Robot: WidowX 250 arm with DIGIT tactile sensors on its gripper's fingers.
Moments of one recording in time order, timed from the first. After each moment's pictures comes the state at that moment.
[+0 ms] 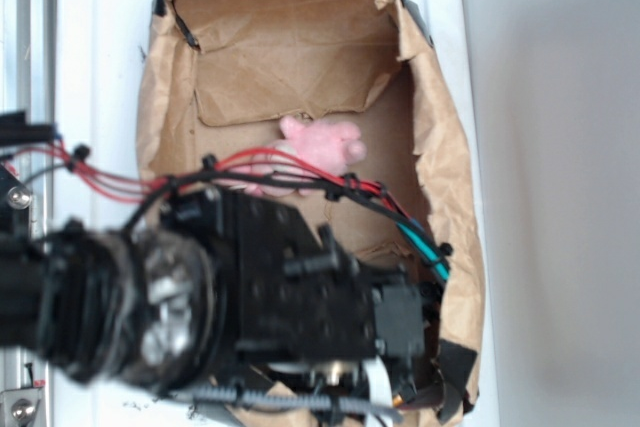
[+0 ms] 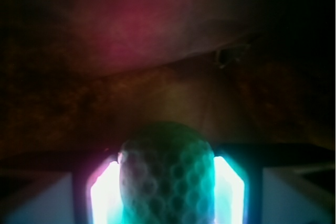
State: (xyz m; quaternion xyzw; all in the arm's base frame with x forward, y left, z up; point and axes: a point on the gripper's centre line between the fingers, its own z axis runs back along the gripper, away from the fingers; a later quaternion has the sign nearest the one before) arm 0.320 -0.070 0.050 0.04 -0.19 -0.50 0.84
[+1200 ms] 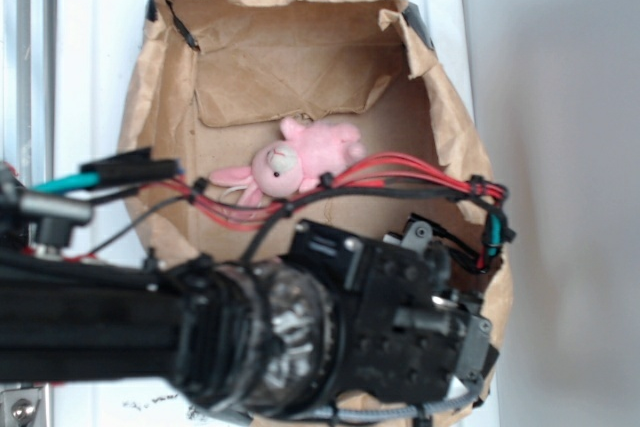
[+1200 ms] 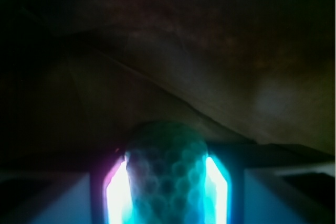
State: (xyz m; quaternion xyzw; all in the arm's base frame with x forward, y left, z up) arm 0.329 -0.040 0.037 0.04 -0.11 -0.17 0.98
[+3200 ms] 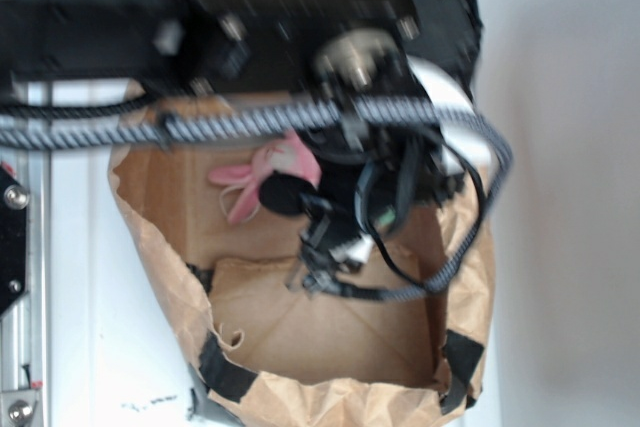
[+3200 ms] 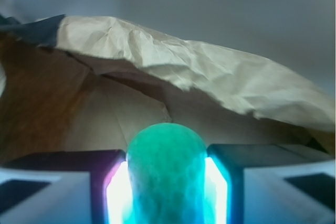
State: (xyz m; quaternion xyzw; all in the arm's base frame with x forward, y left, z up) arm 0.301 0.027 0.162 -0.04 -0.19 -0.18 0.96
